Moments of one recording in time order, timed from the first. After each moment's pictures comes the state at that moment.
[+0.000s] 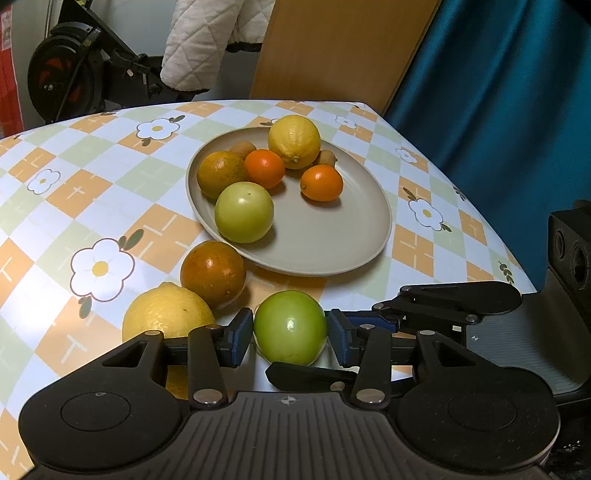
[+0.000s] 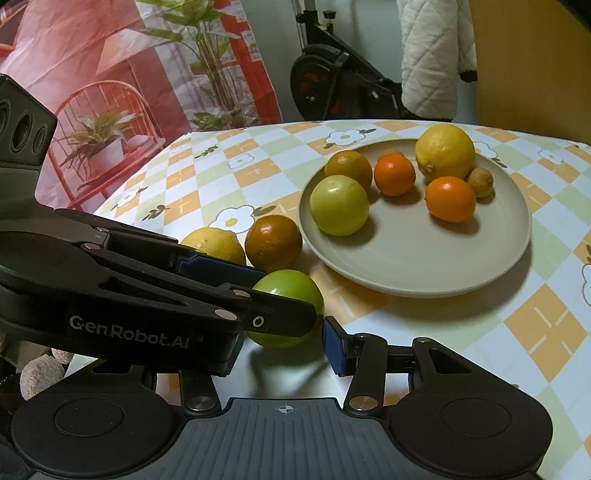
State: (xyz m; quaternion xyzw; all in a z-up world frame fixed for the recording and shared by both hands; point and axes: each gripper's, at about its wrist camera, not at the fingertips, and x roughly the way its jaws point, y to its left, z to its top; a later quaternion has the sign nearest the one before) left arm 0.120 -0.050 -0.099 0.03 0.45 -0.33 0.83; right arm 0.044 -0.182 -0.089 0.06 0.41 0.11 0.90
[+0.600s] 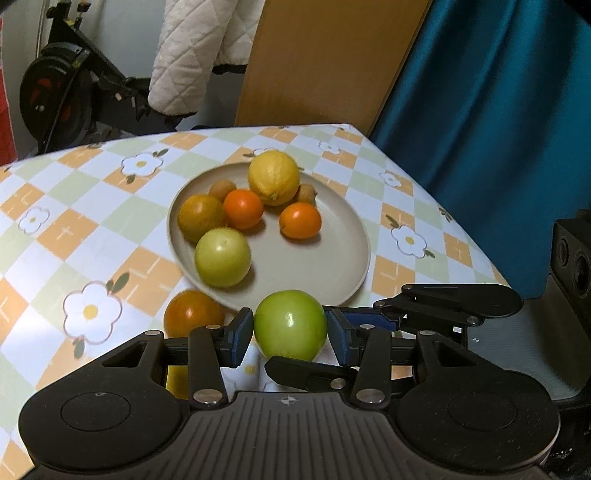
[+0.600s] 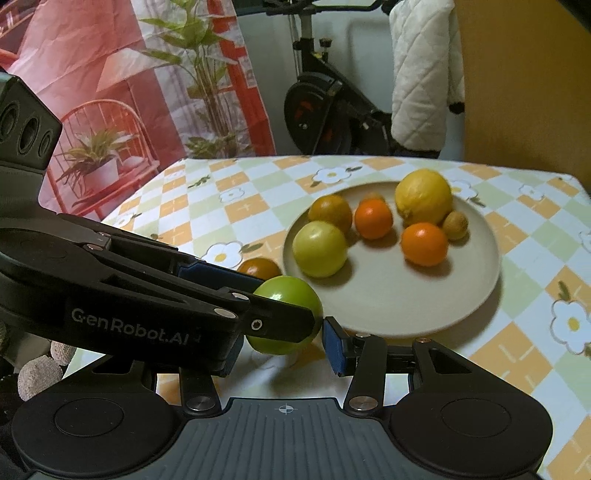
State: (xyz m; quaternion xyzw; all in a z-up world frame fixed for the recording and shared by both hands) left arm 0.126 -0.067 -0.077 0.03 0.42 -0.34 0.84; right arm 0.041 -0.198 -0.063 0.05 0.37 0.09 0.92
